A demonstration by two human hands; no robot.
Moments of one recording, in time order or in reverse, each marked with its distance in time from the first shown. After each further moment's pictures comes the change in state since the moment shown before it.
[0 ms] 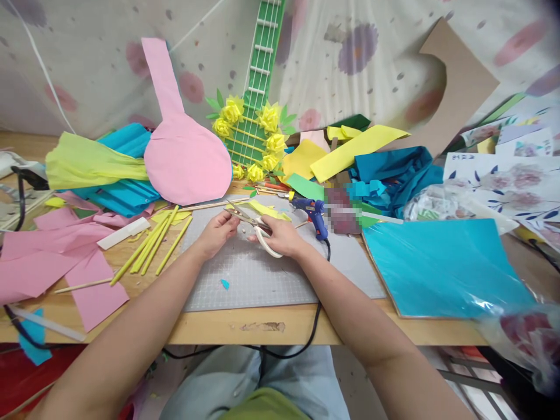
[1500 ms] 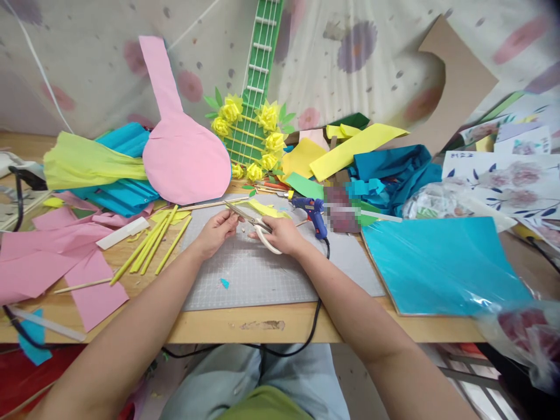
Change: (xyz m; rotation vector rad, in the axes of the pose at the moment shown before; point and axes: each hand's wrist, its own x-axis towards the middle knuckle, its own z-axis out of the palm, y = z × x) left_hand 0.001 -0.002 -0.006 0.109 -0.114 0.057; right_hand 0.001 0.003 0.001 -0.025 0.048 -0.027
